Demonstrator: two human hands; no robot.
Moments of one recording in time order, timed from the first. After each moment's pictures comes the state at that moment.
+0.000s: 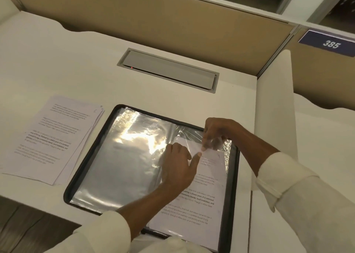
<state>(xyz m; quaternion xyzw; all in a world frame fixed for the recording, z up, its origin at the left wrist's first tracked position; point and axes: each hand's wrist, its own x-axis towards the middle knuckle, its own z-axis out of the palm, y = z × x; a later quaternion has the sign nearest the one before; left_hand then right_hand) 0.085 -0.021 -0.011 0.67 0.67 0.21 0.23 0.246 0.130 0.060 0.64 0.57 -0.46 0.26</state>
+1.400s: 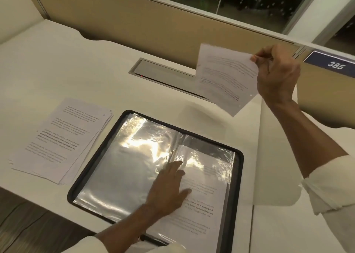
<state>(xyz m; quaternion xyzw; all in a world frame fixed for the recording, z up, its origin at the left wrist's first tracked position) 0.033 -0.064 -0.030 0.78 0.56 0.11 0.24 0.303 0.180 0.198 0.57 0.69 0.13 -0.42</state>
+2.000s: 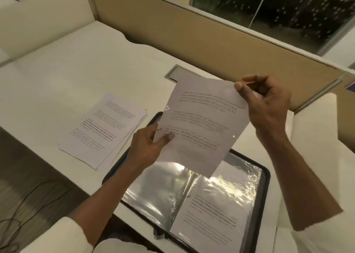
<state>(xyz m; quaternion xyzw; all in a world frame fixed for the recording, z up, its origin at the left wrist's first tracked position) -0.114 -0.011 0.102 0.48 0.63 0.46 0.41 0.151 0.108 0.208 0.50 0.63 -0.27 -0.53</state>
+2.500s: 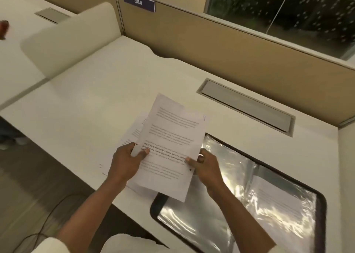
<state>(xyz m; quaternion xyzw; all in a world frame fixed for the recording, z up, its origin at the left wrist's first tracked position) -0.334 -0.008 0.067 0.34 0.74 0.39 0.43 -0.082 0.047 0.040 0.59 0.45 -0.60 -0.30</state>
